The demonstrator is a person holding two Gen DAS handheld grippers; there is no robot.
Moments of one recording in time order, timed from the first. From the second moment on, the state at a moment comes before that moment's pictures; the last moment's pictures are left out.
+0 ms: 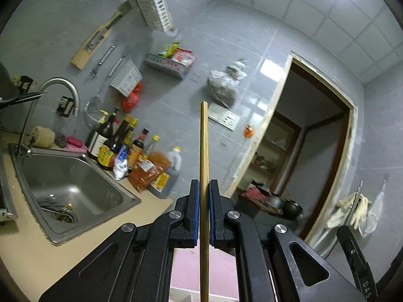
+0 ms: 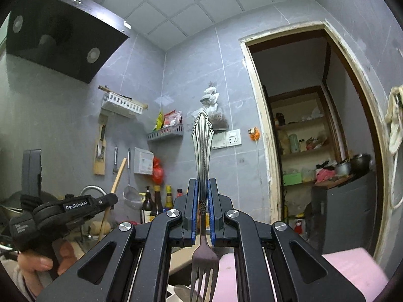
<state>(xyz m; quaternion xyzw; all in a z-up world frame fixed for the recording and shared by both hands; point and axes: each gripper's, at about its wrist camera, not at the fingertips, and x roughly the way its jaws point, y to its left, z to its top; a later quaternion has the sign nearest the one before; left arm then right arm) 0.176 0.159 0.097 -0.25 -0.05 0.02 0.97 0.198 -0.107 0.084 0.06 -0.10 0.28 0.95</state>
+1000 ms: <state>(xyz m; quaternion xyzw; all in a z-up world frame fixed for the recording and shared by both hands) 0.189 0.161 0.052 -0.29 -0.04 0.05 0.96 0.222 -0.089 0.045 0.08 -0.06 0.30 0.95</state>
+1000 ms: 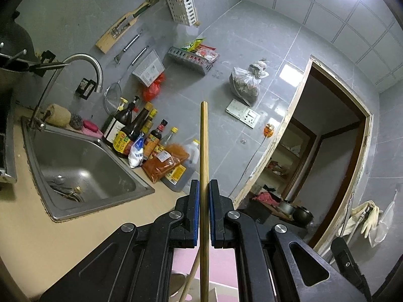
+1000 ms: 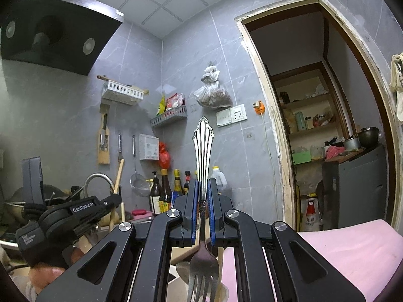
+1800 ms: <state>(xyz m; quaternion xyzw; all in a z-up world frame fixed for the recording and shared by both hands) 0.178 0.101 0.029 -0.12 0.00 0.01 0.99 0.226 -0.086 0.028 0.05 -0.01 0.33 0.94</state>
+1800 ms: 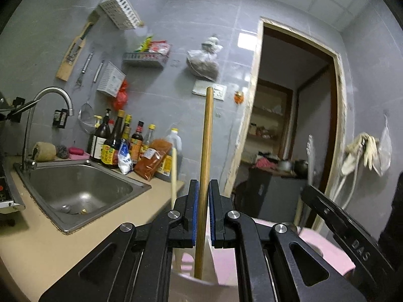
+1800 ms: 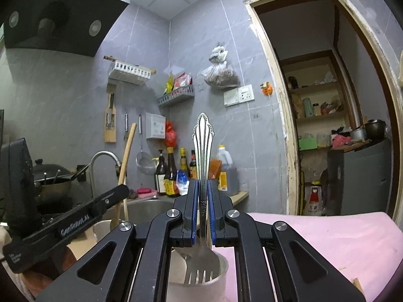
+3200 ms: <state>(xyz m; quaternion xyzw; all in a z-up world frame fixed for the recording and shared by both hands) 0.135 0.089 0.047 -0.12 0.04 -0.05 0.99 0.173 -0.142 0.041 0.08 -0.07 0.22 0.97</state>
